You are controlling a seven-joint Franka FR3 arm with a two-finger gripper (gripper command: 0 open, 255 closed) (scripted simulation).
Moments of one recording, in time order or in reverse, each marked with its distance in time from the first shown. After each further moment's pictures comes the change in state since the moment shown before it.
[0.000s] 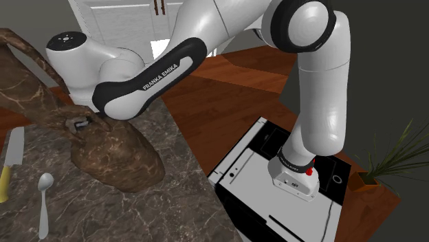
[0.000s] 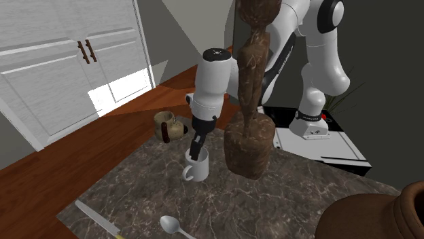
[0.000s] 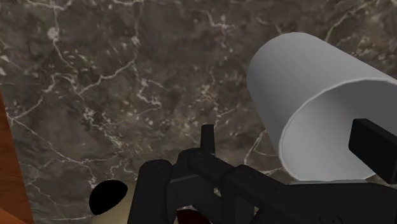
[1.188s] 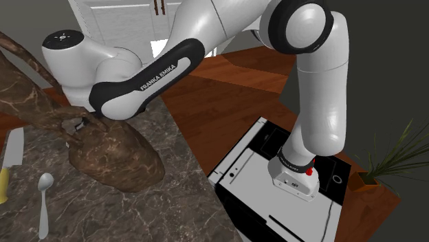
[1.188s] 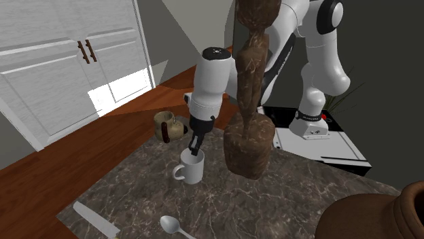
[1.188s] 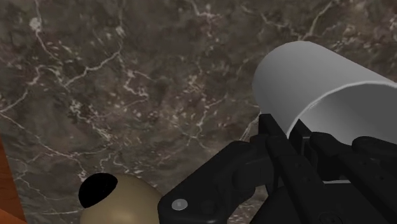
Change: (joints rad) arm 0.017 0.014 -0.012 0.027 -0.010 0.014 0.011
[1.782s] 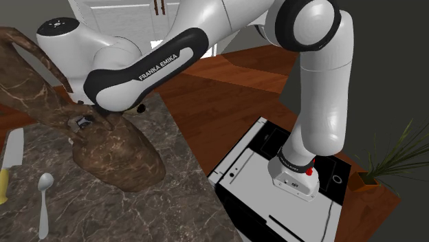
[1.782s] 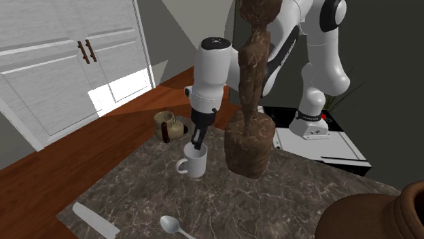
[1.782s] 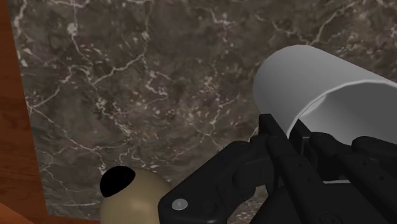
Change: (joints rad) arm -0.018 -0.038 0.017 0.007 0.040 -0.082 -0.040
